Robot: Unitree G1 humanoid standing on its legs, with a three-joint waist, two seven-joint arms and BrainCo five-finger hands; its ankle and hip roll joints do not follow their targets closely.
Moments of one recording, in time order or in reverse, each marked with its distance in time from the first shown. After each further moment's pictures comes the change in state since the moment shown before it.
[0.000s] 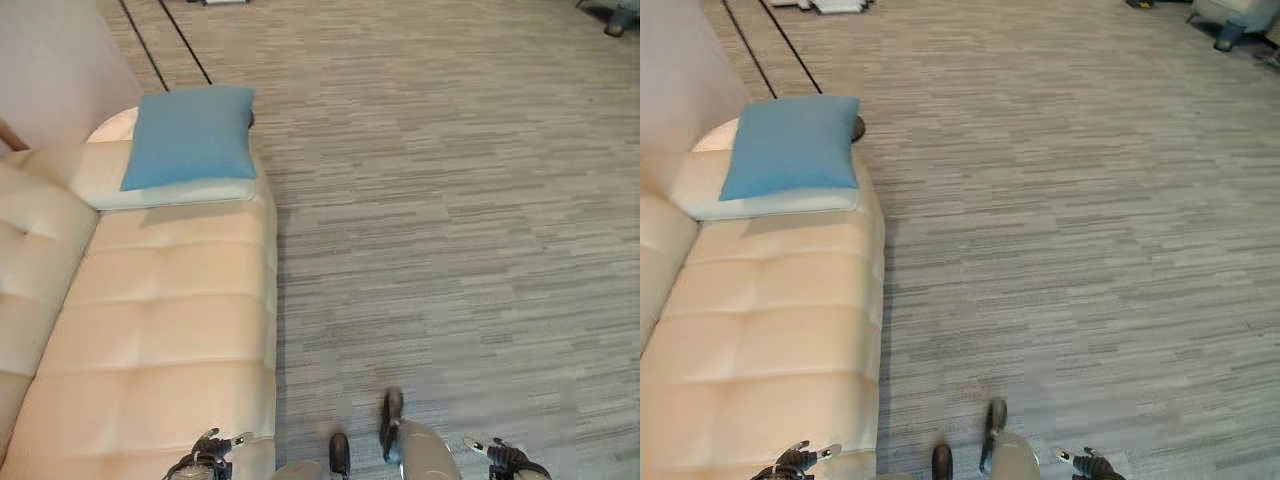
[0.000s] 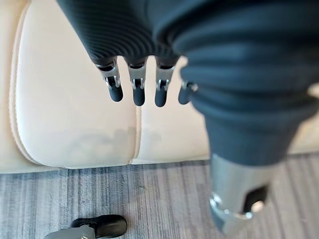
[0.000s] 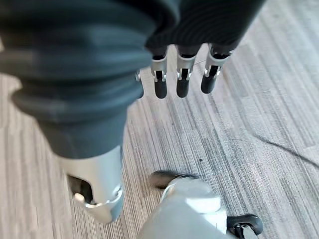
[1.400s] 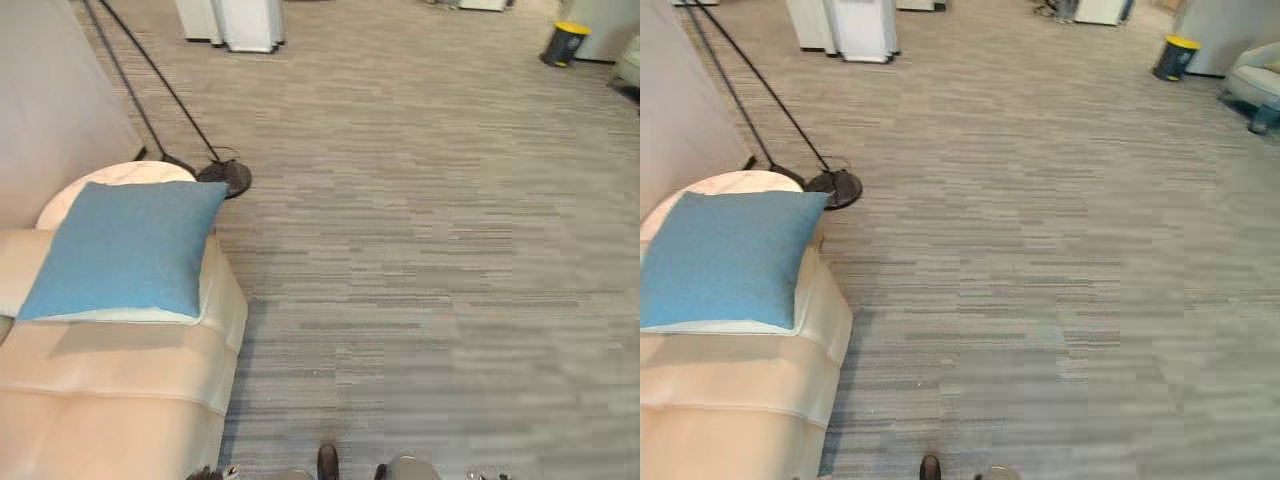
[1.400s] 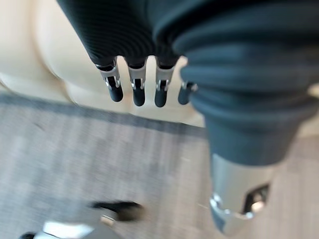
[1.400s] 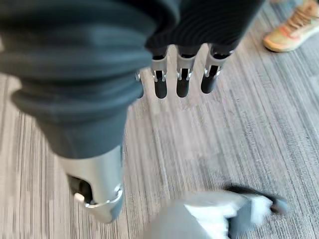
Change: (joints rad) left arm 0.024 -0.028 -0.014 -0.011 -0.047 0.021 -0.019; right arm 0.039 0.000 0.046 0.047 -0.019 0.019 0.008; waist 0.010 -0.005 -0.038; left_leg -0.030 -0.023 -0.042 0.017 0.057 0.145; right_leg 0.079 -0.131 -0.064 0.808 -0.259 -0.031
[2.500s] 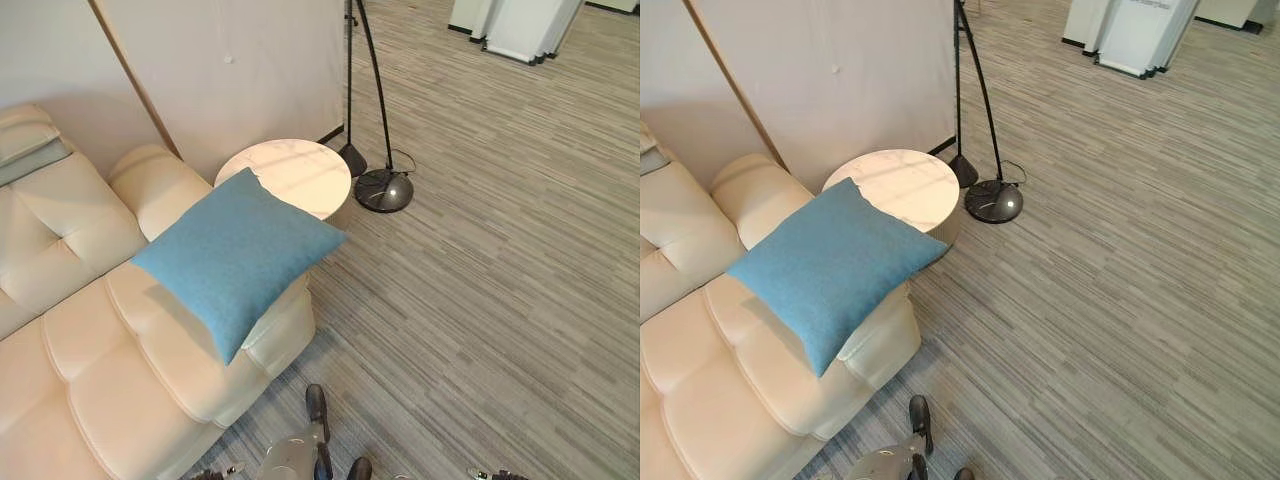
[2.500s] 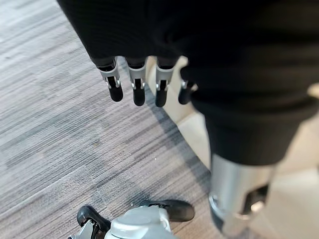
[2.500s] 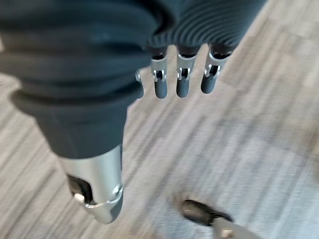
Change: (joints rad) left arm 0.060 -0.004 0.124 0.079 -0.034 0.016 -0.018; right arm -0.072 -0.013 0.037 0.077 -0.009 0.015 0.000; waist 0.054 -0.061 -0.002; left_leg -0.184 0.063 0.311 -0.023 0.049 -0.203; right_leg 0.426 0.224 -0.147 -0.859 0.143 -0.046
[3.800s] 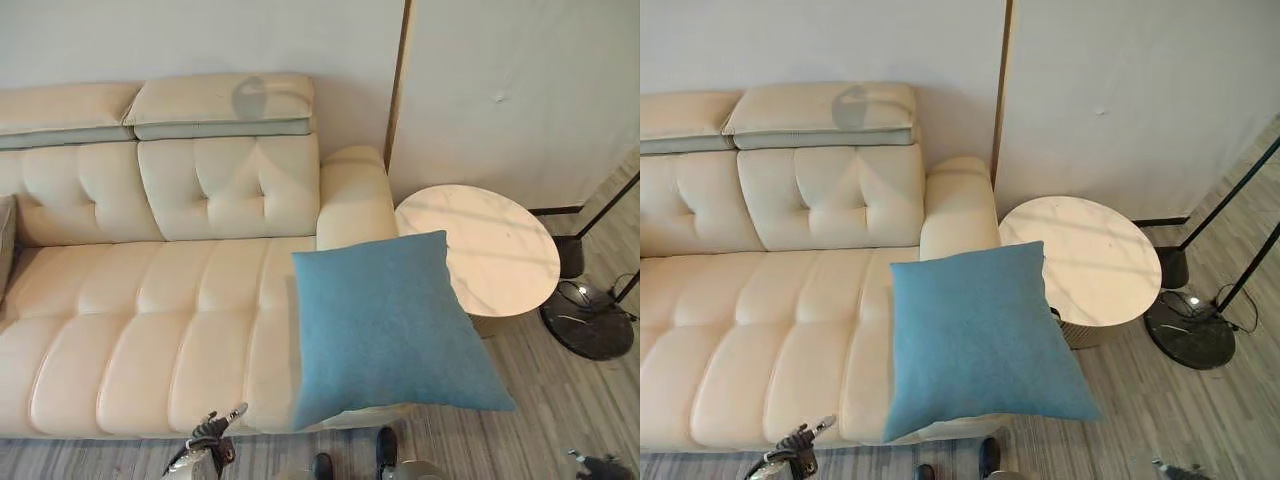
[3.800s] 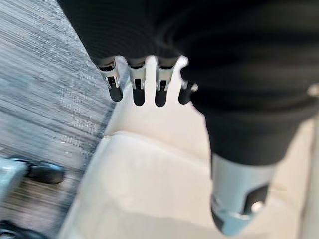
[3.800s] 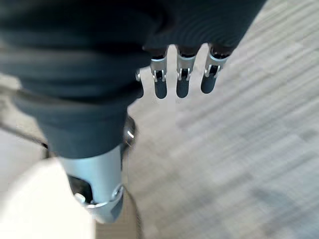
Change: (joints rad) left arm -0.057 0.030 -0.029 -0.286 -0.276 -0.025 0.078; right arm 0.102 -0.234 -0.401 -0.302 0.017 -0.004 -0.173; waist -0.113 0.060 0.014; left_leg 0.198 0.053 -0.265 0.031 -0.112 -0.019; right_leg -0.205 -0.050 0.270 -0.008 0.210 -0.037
